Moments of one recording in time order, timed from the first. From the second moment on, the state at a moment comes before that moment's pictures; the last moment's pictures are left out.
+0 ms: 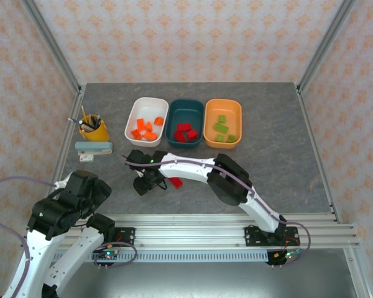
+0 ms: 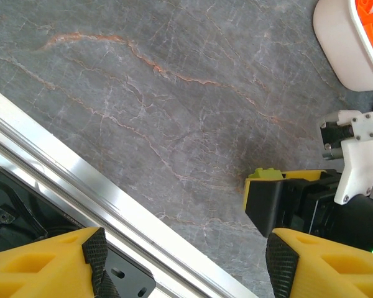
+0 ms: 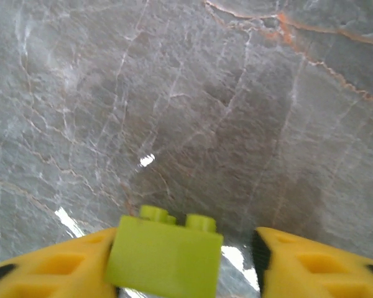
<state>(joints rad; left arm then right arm) -0.33 0.48 0.93 -1.55 -0.24 -1.15 1.14 2.30 1.86 -0.79 -0.11 0.39</state>
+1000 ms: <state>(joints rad) -0.50 1.07 0.97 -0.80 0.10 -0.99 0.44 1.83 1.54 -0.72 -0.06 0.59</state>
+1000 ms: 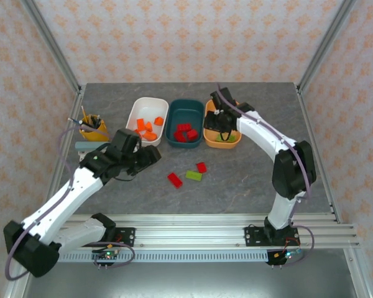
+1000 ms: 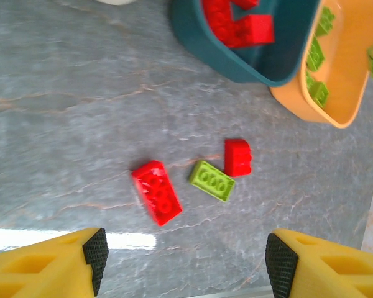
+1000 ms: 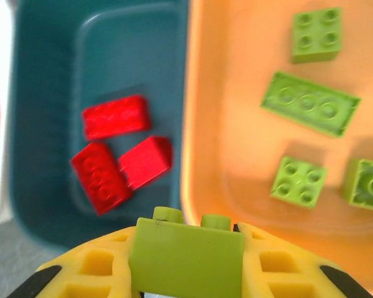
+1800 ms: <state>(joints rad) -0.78 1.64 1.66 -0.73 -0.06 -0.84 0.30 2.36 2.08 -0.87 -0.15 0.65</state>
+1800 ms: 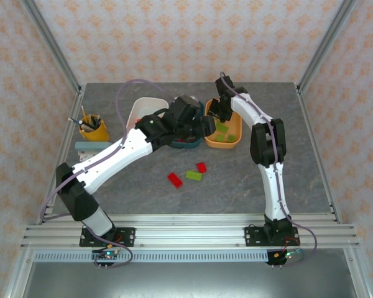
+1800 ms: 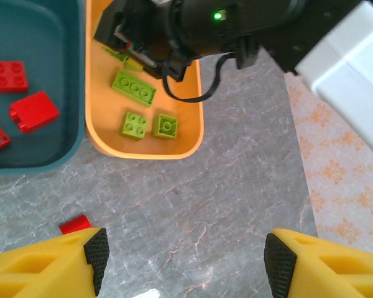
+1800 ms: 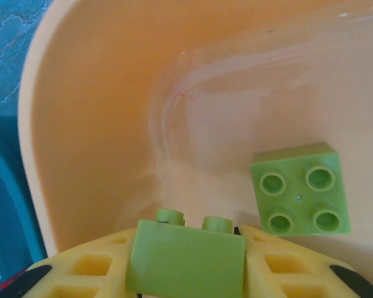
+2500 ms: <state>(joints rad) -0.80 1.56 1.37 -0.93 -0.15 -1.07 0.40 1.58 1.47 -0.75 -0.12 0.58</state>
